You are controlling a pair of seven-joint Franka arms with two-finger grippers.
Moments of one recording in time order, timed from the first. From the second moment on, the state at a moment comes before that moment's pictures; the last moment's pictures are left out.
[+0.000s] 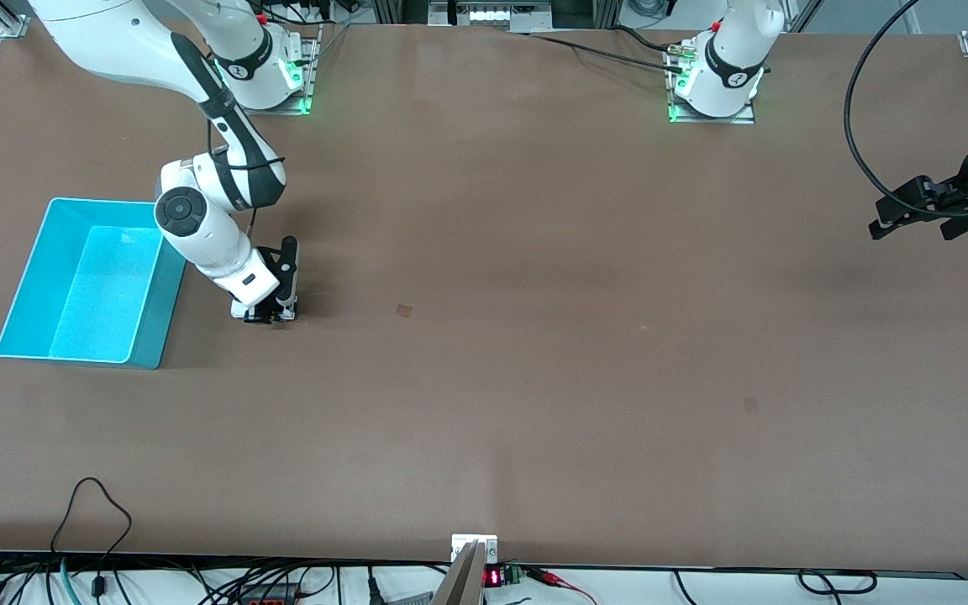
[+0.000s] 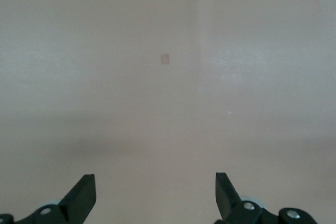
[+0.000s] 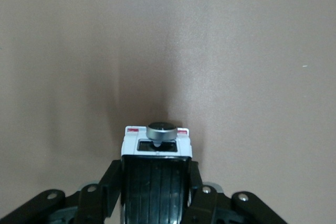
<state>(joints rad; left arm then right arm) 0.00 0.01 0.04 -1.61 -0.06 1.66 0.01 0.07 0.40 0.13 -2.24 -0.18 2.70 -1.25</state>
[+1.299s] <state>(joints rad) 0.00 0.00 0.03 -1.62 -0.04 1.61 0.00 -0.01 0.30 0.08 -2.08 -0.18 2.39 -0.35</state>
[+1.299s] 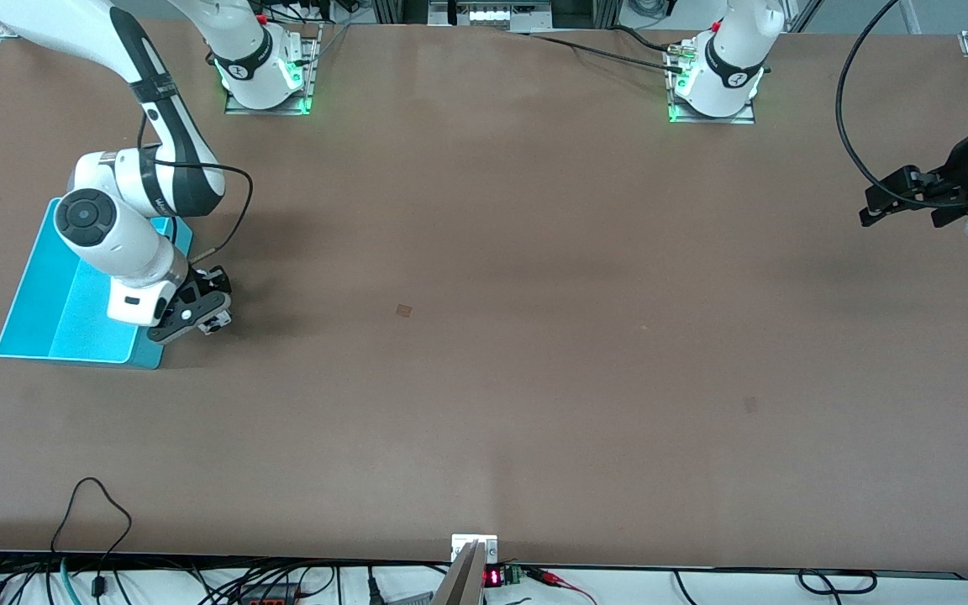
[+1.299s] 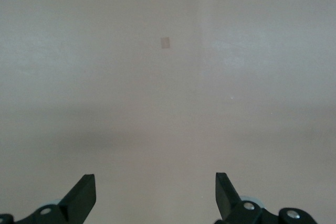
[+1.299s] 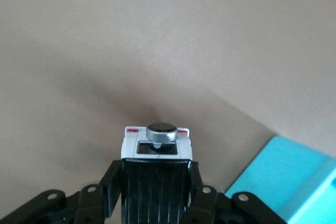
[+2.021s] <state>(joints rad) 0.00 0.00 0.03 -1.62 -0.04 1.61 0.00 -0.12 0.21 0.06 -2.06 -0.18 2.18 -0.11</state>
